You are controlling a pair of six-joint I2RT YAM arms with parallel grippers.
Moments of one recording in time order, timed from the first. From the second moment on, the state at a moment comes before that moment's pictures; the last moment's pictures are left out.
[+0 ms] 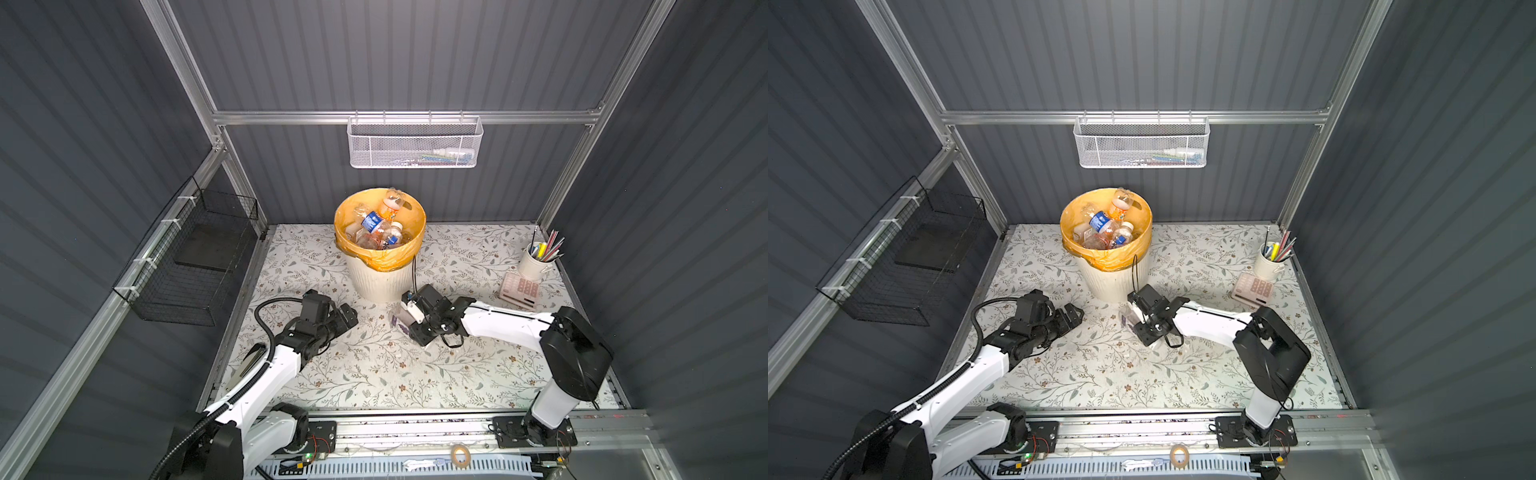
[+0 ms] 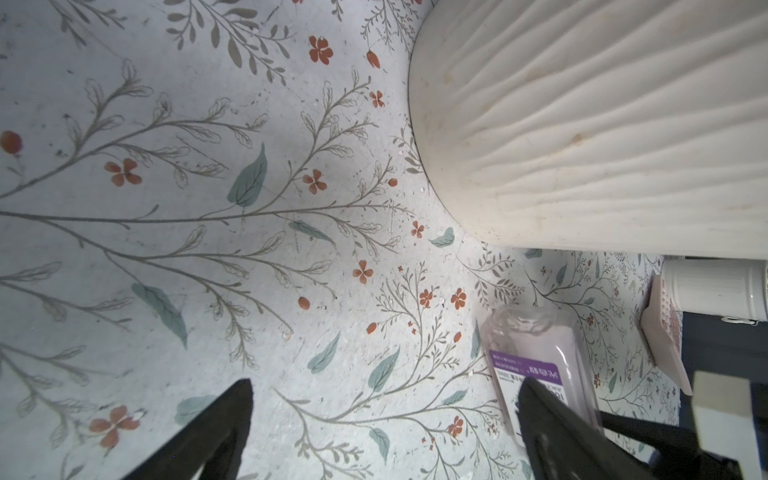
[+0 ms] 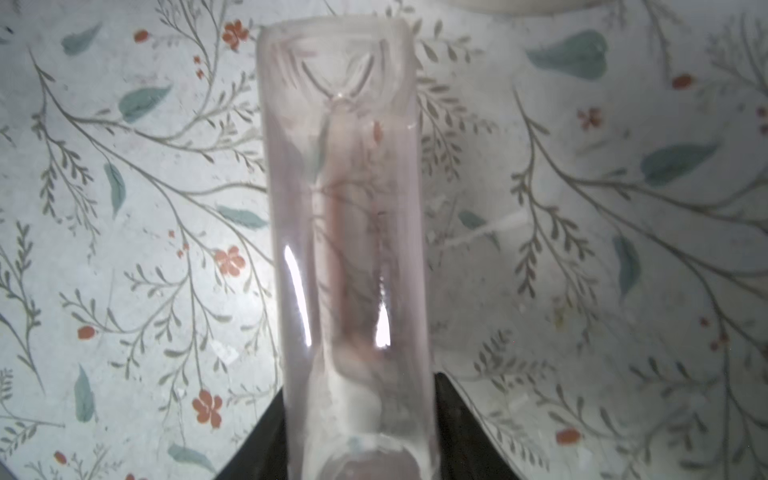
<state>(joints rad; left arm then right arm) -0.35 1.06 0.55 -0.30 0.07 -0.81 0.82 1.66 1.00 -0.47 -0.01 0.16</state>
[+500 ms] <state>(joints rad) -0.35 1.14 0.59 -0.36 0.06 -0.73 0.64 1.55 0.92 -0.71 0.20 0.47</state>
